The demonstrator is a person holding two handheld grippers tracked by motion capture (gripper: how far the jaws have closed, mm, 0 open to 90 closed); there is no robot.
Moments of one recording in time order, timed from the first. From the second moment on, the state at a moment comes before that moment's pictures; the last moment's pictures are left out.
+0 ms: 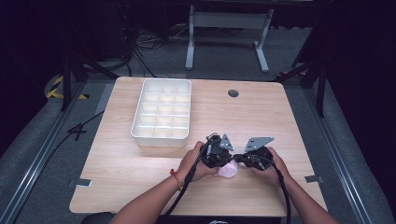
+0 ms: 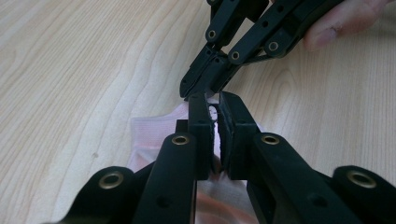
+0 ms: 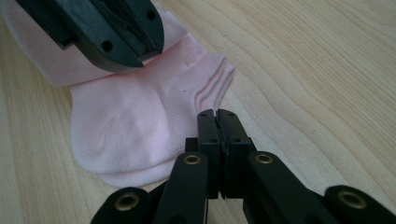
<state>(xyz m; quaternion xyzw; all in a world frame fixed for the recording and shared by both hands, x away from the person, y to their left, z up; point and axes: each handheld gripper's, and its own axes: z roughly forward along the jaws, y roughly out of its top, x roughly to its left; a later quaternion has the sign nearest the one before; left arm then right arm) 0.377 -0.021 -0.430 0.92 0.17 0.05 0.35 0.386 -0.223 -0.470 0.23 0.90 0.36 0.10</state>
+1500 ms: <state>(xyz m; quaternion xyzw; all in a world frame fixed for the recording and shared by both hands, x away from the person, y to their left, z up) 0.347 0.022 -0.446 0.92 0.19 0.06 0.35 0.382 -0.222 -0.471 0.22 0.90 0.35 0.10</state>
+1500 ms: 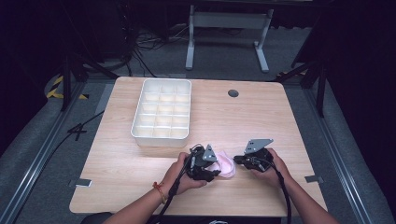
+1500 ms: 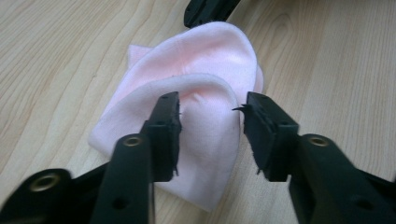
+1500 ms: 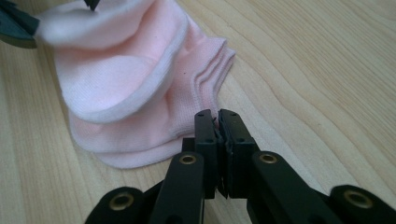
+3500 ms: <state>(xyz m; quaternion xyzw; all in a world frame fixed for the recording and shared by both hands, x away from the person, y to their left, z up) 0.351 0.006 -0.432 0.91 0.15 0.08 0.38 0.379 -0.215 -0.473 0.21 0.91 0.36 0.09</state>
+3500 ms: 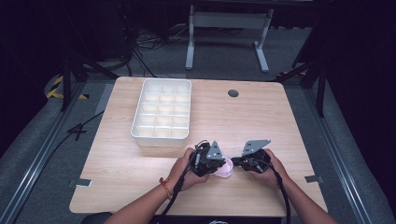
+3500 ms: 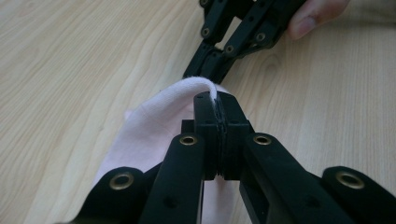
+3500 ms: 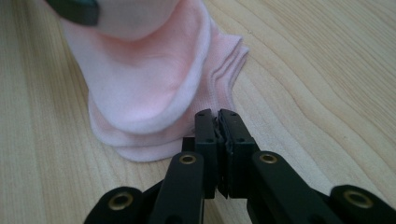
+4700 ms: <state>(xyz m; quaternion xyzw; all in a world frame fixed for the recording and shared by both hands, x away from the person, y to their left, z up) 0.354 0.031 -0.440 0.91 0.16 0.07 0.38 0.375 -0.195 -0.470 0.19 0.90 0.38 0.09</state>
